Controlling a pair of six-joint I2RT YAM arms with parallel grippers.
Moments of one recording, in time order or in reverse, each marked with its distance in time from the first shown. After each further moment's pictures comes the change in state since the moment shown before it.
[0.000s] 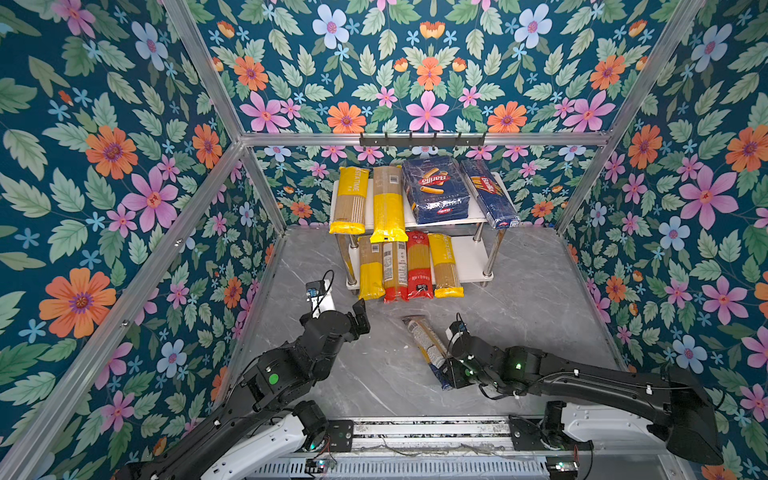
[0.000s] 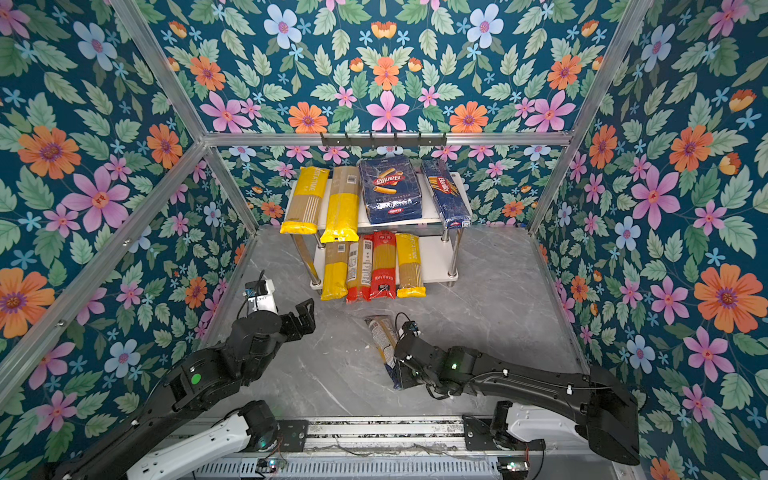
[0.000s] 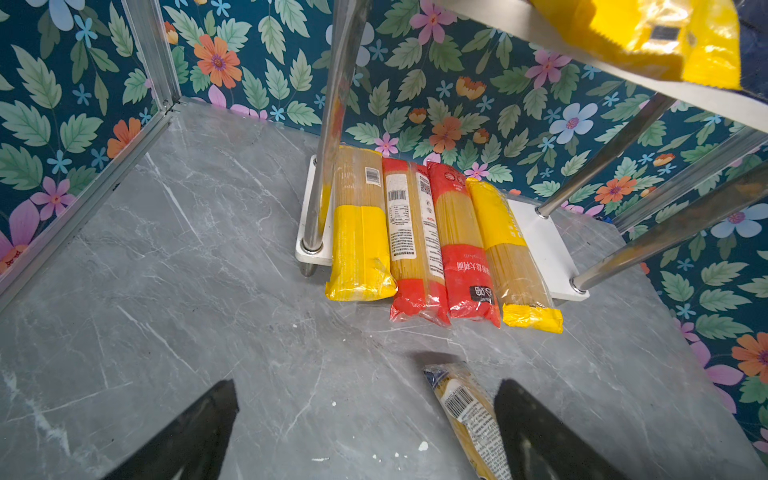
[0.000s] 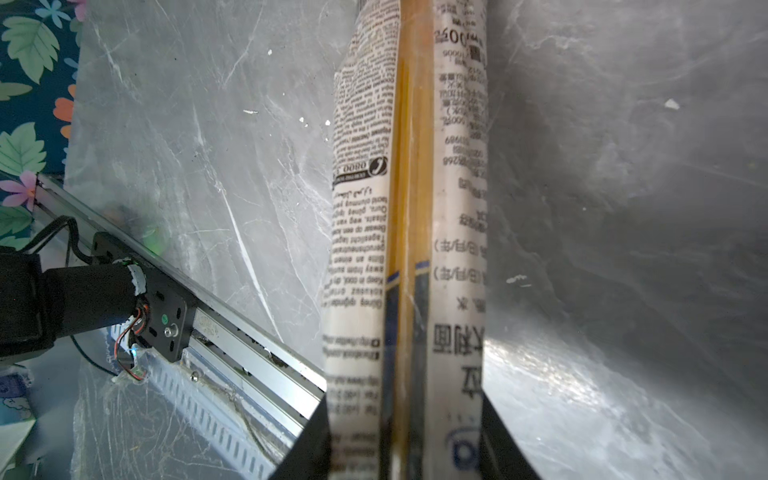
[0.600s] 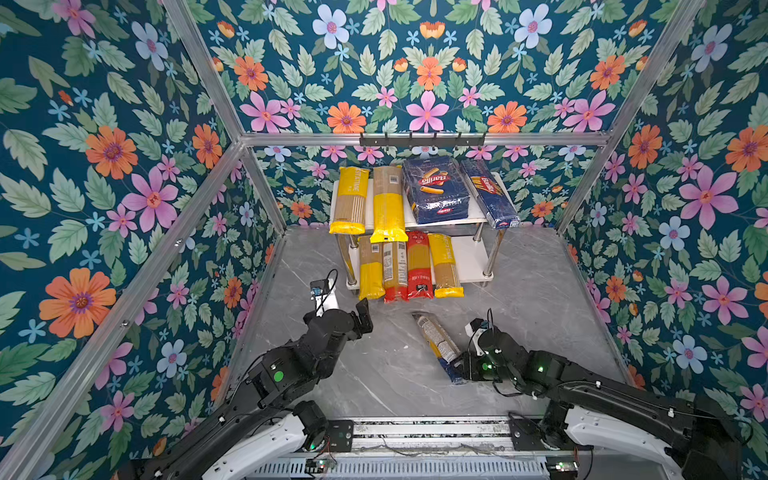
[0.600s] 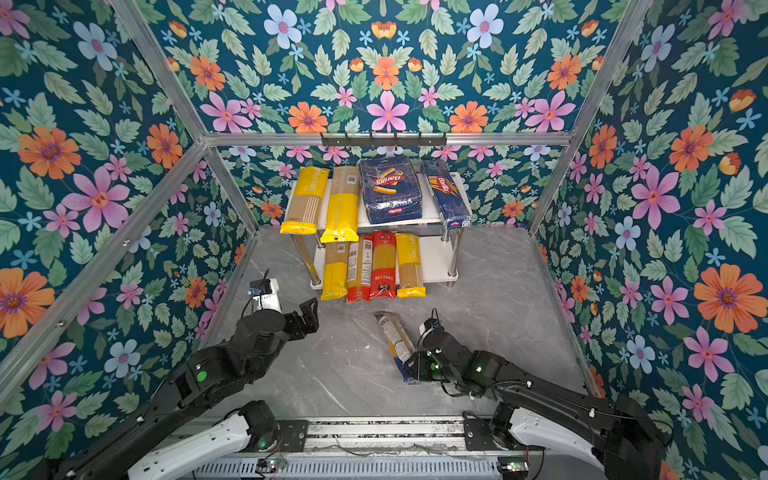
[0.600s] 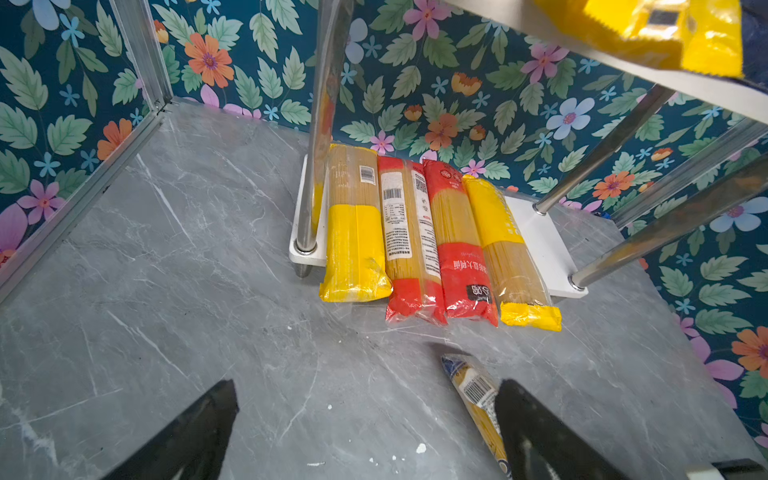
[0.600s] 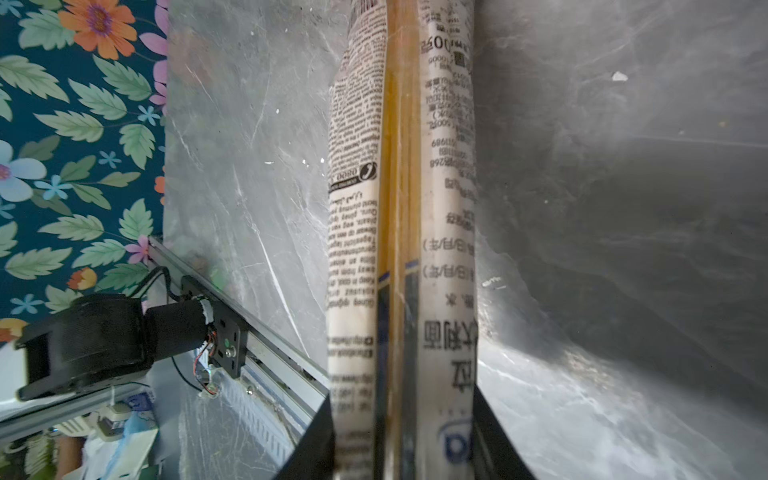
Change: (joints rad) left arm 0.000 0.026 -0.019 0.034 0.016 0.004; right arm -0.200 -0.170 -0.195 0.175 -0.198 0.082
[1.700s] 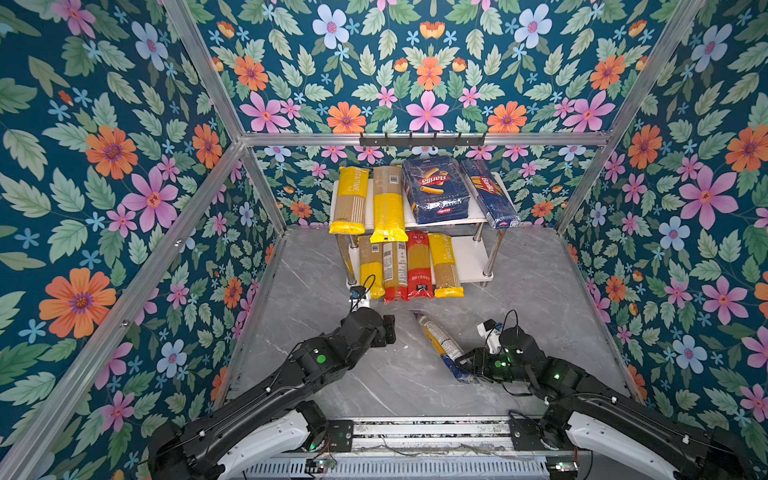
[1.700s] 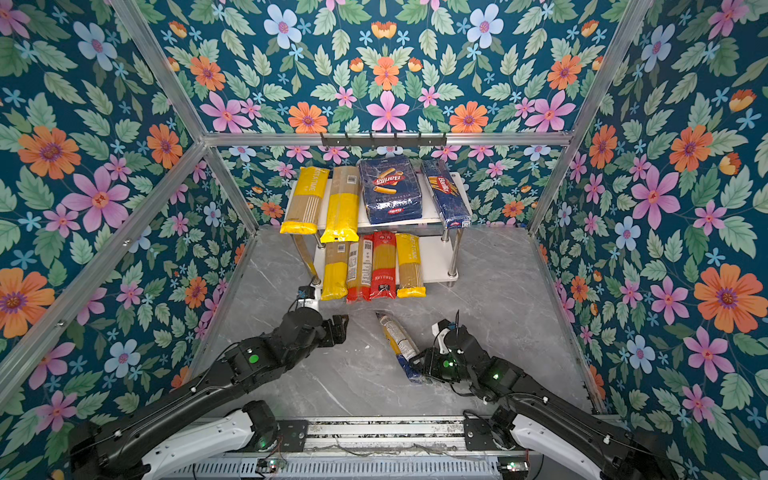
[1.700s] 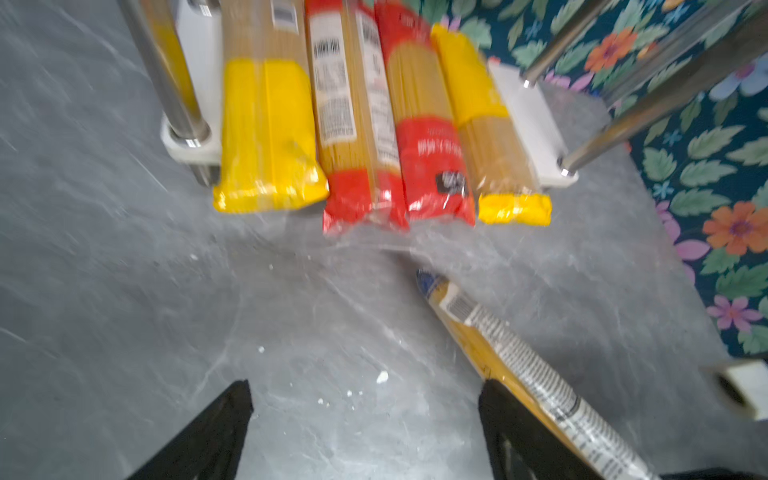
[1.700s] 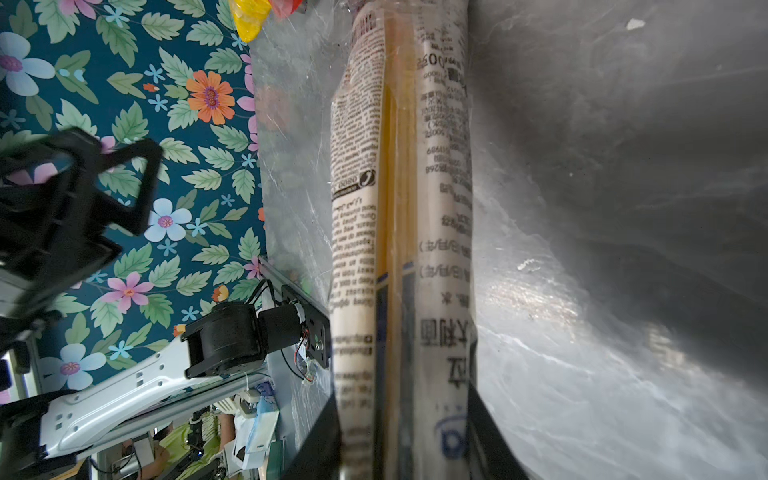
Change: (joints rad) left arm -0.005 0.203 -0.184 0.200 0.306 -0.061; right arm -0.131 -0.134 -0.123 0.118 -0.191 0.137
